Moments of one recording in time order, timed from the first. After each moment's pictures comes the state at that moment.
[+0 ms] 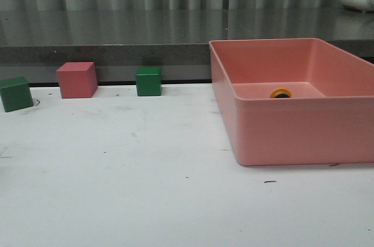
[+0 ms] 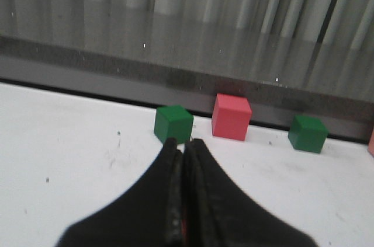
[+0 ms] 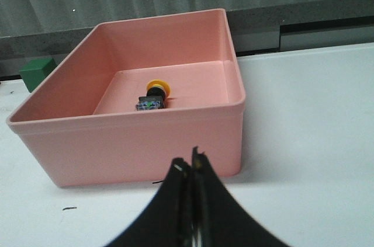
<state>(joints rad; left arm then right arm) 0.05 0.00 0.00 -0.03 0.07 -0.12 0.01 -0.01 0.03 0.28 0.19 -0.10</state>
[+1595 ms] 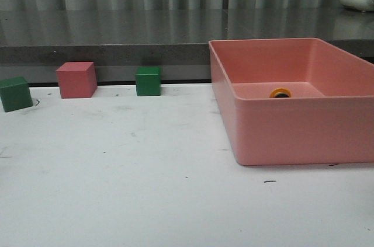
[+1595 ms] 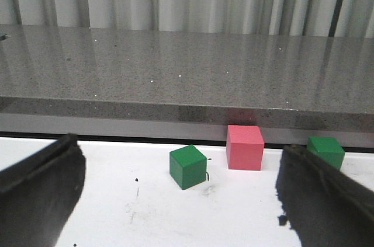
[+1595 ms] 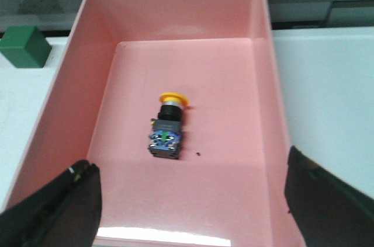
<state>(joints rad) 0.05 0.34 -0.35 0.11 0.15 -0.12 0.09 1.11 -0.78 0.25 0.30 -0.10</state>
